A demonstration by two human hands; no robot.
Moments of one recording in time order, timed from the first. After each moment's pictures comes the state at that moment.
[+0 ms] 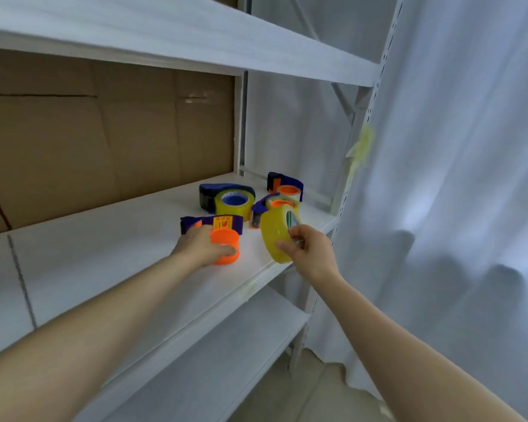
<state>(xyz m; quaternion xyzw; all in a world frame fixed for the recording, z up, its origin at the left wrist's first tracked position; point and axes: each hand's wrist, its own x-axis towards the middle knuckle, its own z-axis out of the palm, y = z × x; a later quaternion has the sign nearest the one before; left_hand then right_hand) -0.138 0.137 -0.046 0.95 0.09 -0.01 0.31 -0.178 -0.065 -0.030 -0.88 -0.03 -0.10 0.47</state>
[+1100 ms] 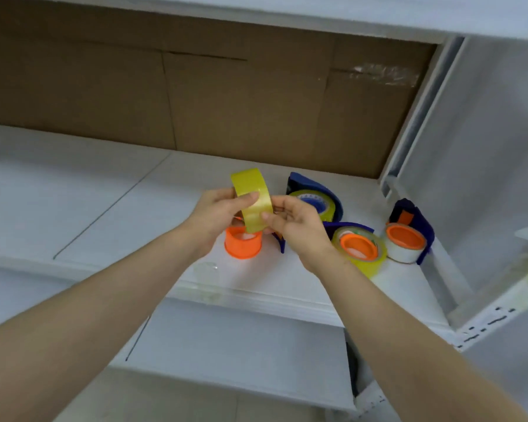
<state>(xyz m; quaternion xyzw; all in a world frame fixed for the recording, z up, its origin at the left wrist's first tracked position) -0.085 0.016 -0.007 0.62 0.33 0.31 0.64 0.035 -0.066 -0.028 -0.62 -0.43 0.31 0.58</state>
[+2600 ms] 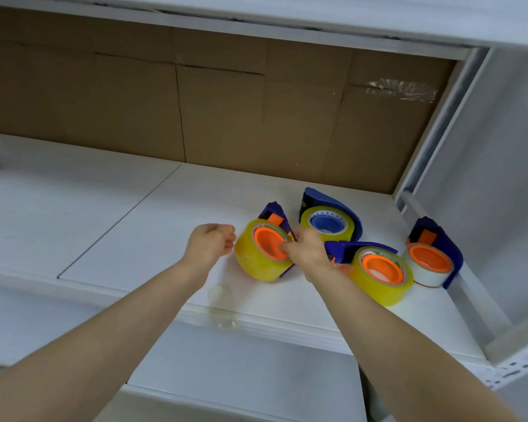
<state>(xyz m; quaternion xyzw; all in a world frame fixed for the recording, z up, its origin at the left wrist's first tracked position) -0.101 0.061 -0.054 0.56 0.45 0.32 0.61 0.057 -0.004 -0.073 -0.82 -0.36 0.21 0.38</state>
